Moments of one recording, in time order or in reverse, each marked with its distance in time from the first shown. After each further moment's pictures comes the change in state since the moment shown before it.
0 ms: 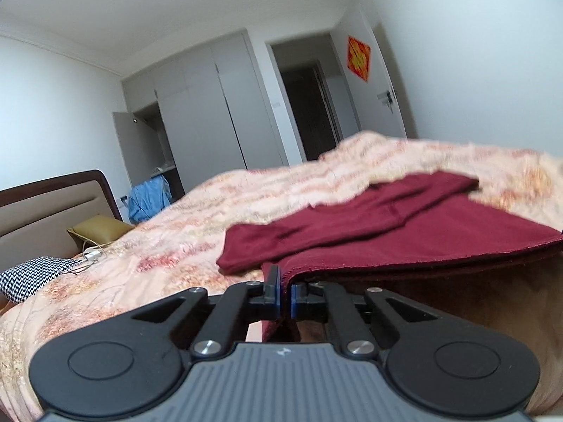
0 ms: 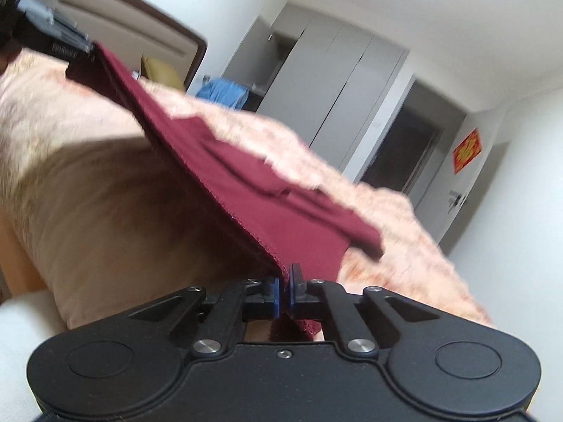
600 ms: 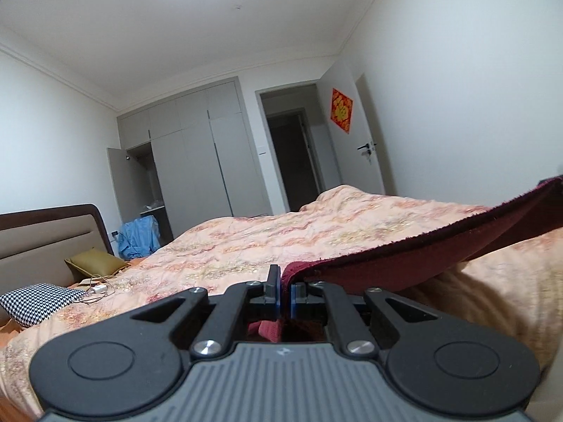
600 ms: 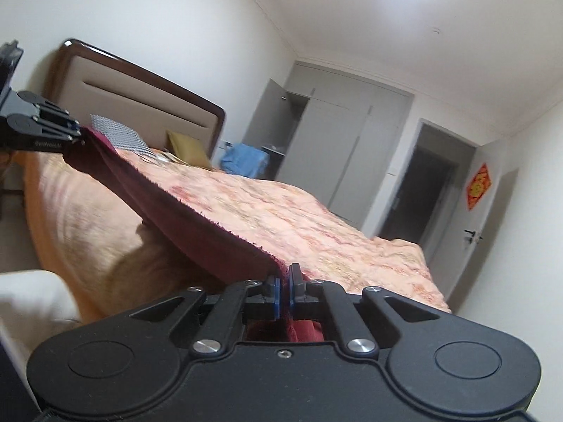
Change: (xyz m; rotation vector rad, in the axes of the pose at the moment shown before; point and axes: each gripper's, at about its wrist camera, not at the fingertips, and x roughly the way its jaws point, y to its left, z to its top) left arm -0.175 0.022 0.033 -0.008 -0.144 -0.081; right arm -0.198 -0.081 0.063 0.077 -0.164 0.146
